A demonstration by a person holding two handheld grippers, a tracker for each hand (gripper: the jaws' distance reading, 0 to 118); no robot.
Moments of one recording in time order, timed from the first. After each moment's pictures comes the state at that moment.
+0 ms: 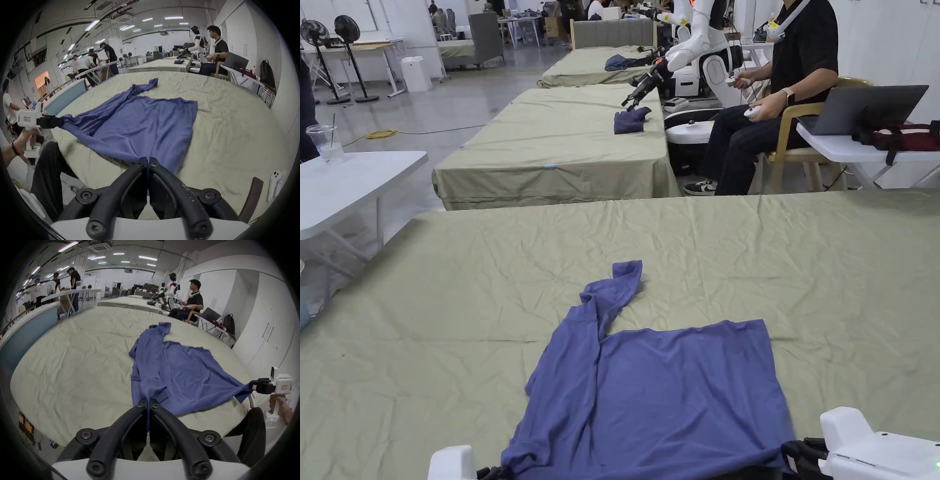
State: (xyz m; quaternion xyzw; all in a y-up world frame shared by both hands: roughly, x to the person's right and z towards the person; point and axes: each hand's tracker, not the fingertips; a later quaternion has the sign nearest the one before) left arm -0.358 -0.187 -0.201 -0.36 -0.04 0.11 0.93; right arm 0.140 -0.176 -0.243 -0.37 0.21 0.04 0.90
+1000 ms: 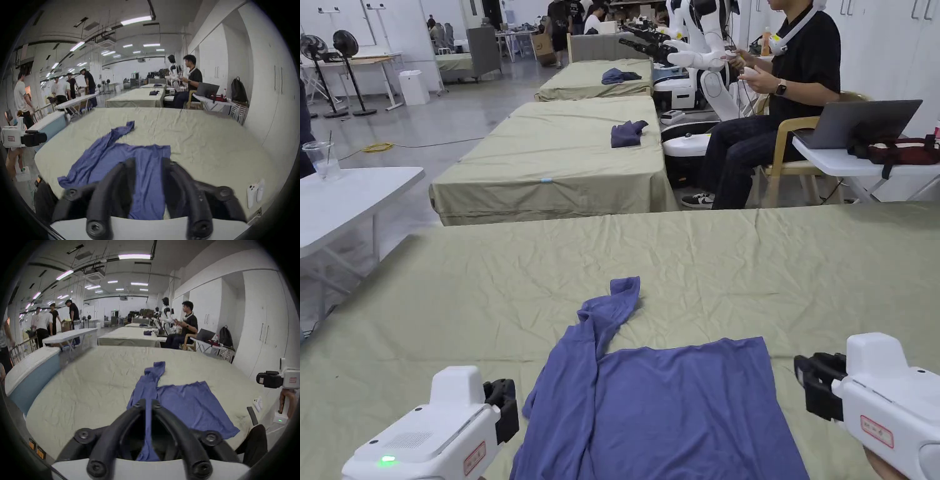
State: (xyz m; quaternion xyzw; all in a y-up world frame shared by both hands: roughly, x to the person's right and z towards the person) left arm -0.317 -0.063 -0.243 -0.22 -0.02 0.03 0.98; right arm 0.129 -0.053 -0.255 -0.23 0.09 0.00 0.97
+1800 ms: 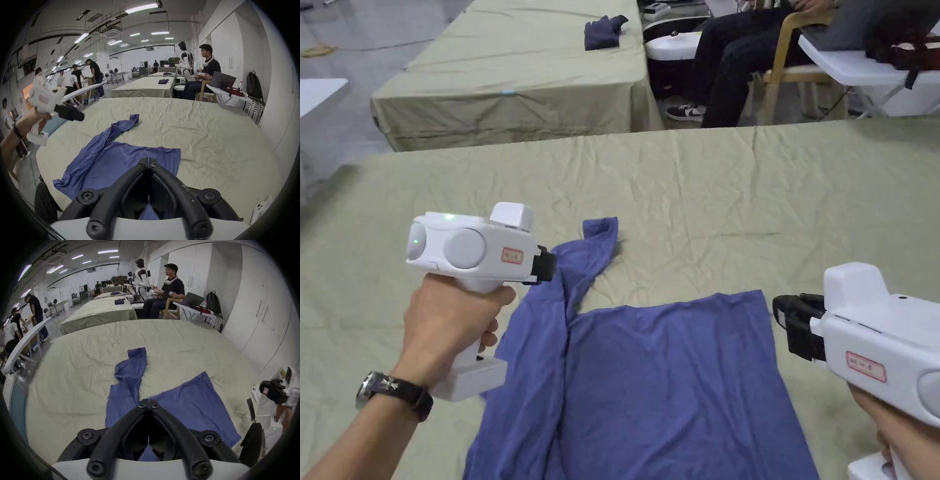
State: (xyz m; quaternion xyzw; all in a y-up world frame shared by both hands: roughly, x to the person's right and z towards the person) left arm -0.265 -0.073 -0.559 -0.40 -0.16 -0.02 0.90; right arm 0.127 -0.079 -0.401 -0.30 0.14 0.02 0.94
